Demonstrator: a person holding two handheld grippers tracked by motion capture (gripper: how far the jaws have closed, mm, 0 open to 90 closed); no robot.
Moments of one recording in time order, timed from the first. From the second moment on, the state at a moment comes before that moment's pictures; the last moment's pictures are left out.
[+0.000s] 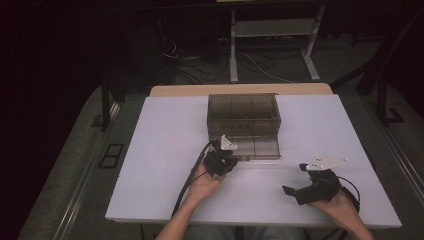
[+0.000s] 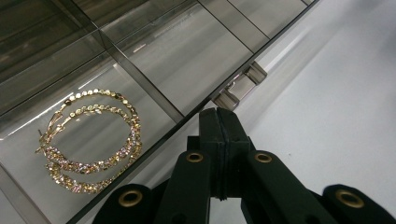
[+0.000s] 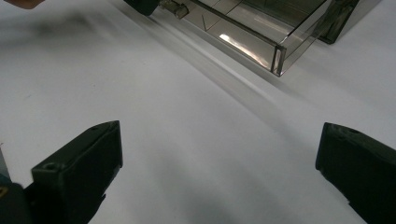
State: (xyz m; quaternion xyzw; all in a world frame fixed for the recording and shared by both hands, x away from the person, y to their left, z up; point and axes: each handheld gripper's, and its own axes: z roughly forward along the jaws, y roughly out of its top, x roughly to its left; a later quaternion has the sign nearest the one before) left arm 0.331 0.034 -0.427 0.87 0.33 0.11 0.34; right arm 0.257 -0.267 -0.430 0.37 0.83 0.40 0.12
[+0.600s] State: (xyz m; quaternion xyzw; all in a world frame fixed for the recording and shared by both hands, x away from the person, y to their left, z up) left arm 0.339 0.035 -0.419 0.87 0.33 0.11 0.36; right arm 0.257 -0.267 -0.430 0.37 0.83 0.40 0.12
